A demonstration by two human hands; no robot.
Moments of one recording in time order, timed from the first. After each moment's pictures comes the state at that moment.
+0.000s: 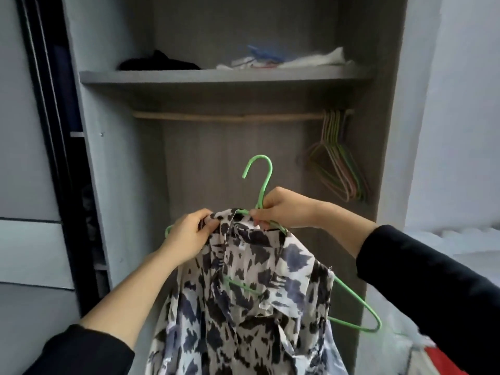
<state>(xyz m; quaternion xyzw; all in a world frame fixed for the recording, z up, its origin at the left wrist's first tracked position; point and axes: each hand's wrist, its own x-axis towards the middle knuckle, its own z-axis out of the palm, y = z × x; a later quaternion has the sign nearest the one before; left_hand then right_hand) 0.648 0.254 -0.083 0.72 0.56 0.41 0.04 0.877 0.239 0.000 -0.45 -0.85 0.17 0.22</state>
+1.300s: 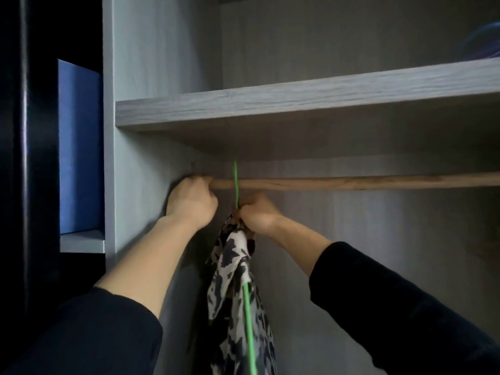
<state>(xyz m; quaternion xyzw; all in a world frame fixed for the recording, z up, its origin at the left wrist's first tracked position) 0.362 0.628 0.134 0.62 0.64 0.39 -0.23 0.498 0.652 0.114 -0.44 -0.74 0.25 0.45</state>
